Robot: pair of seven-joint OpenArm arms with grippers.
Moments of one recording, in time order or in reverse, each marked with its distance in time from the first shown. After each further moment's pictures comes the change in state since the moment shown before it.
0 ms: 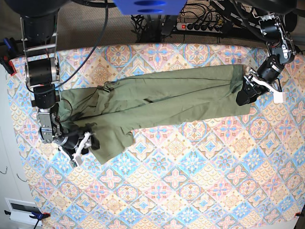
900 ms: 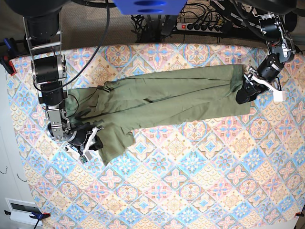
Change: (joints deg) left arm 0.6 0.0 0.0 0.0 0.0 0.0 0.0; right arm -3.2 -2.7 0.5 0.1 -11.7 -0.9 5.2
